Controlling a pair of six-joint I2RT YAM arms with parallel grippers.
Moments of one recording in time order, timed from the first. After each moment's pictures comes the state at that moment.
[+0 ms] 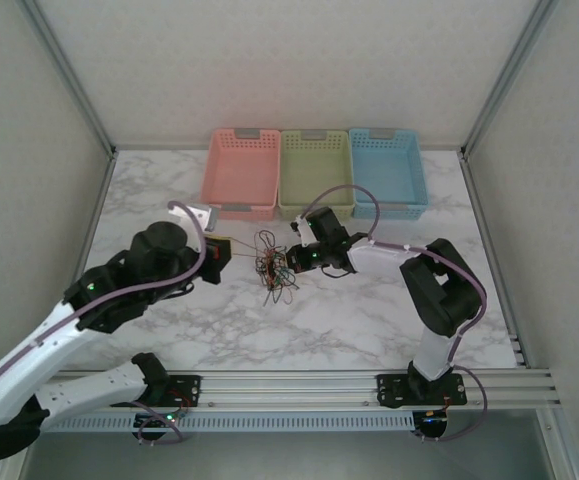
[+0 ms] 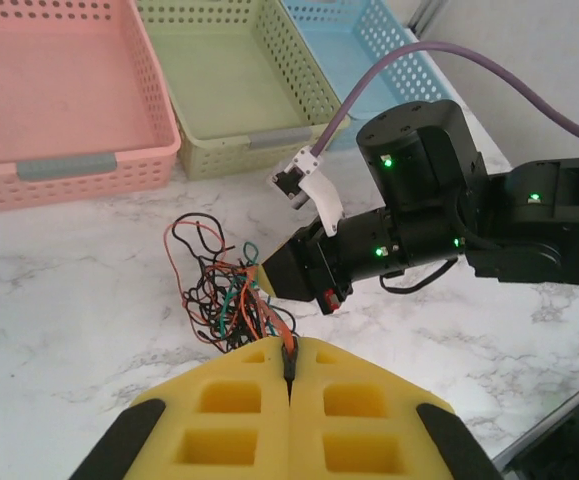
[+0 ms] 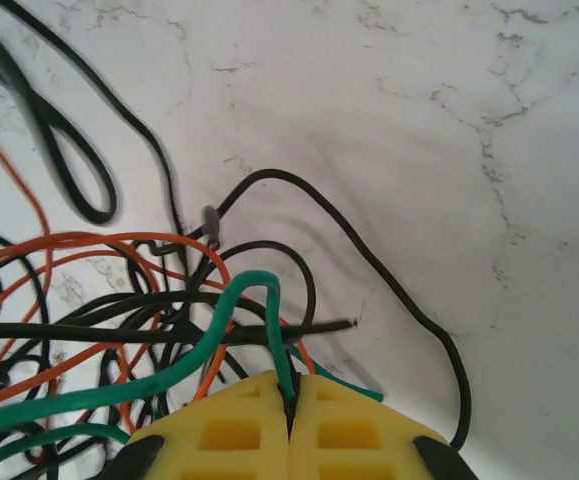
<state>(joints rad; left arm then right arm) -0.88 0.84 1.16 -0.80 -0.21 -0.48 0.66 1.79 1.00 -0.11 -0.35 0.35</state>
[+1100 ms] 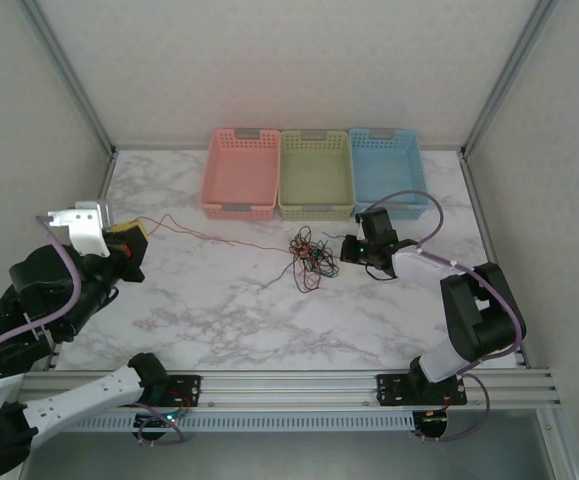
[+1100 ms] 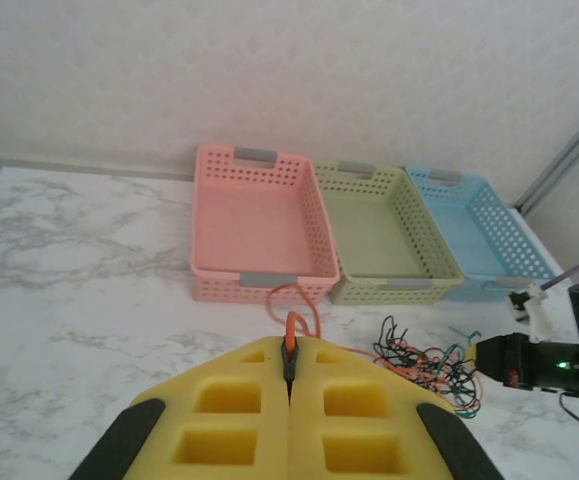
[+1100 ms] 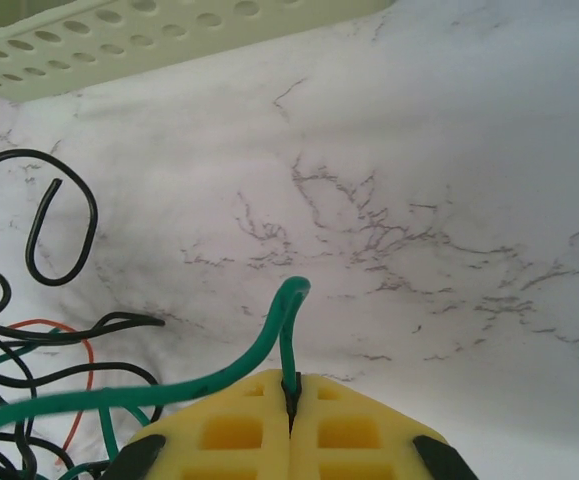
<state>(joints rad) -0.88 0.68 1.43 -1.07 -0.61 -0.44 0.39 1.55 0.78 -0.13 -0.12 0.49</state>
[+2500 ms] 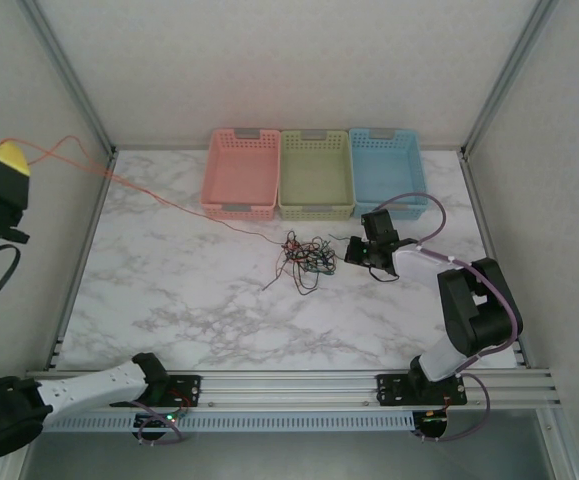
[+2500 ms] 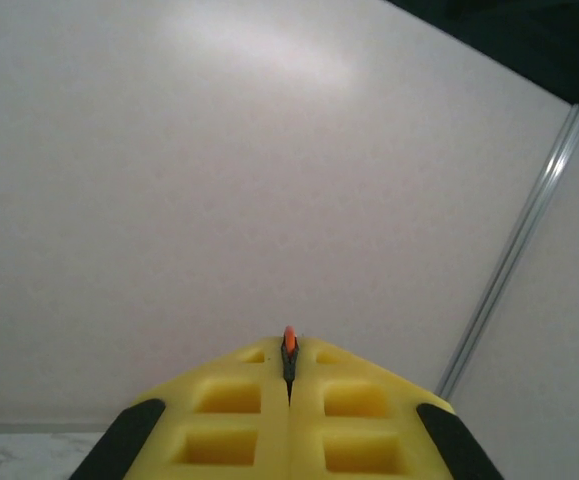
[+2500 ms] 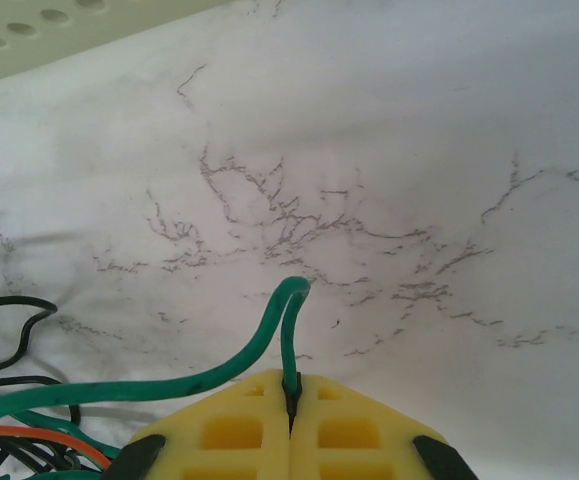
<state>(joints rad) -0.88 0.95 2.13 -0.95 -0.55 -0.15 0.37 1.59 0.78 -0.16 -0.08 0.50</state>
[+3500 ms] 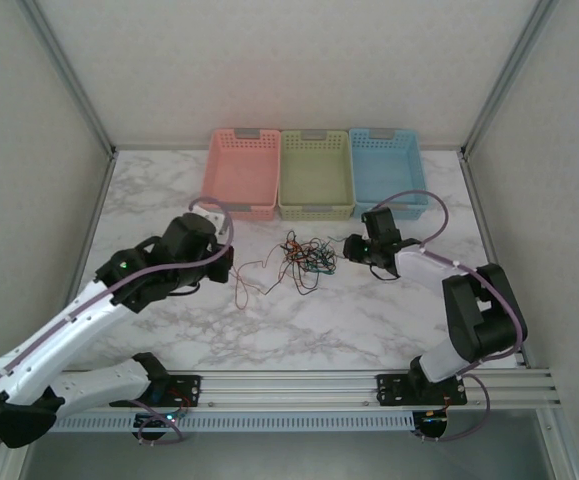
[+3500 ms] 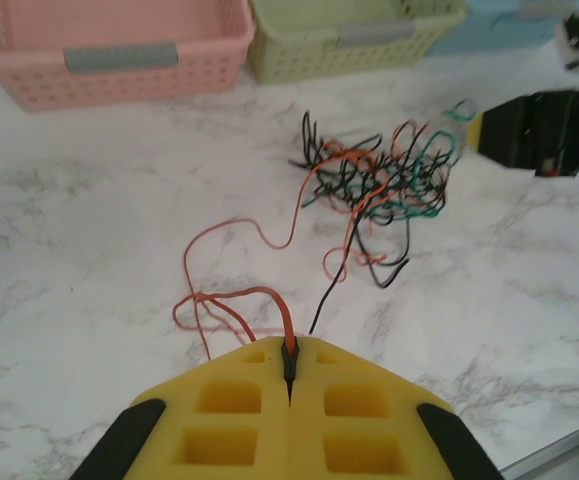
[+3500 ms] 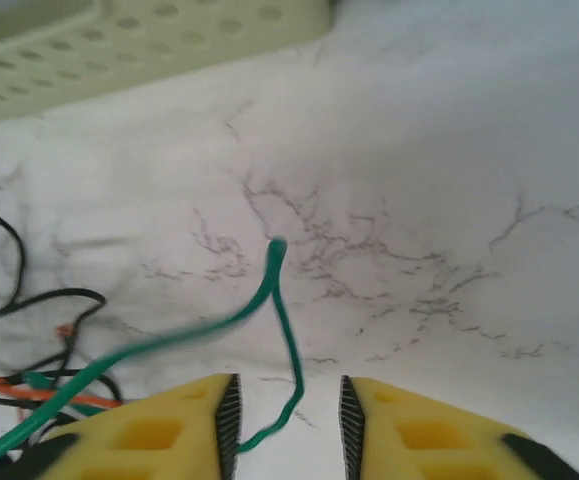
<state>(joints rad) -0.80 1.00 1.18 -0.92 -0.19 -0.48 0.37 1.52 0.78 -0.16 -0.09 0.47</state>
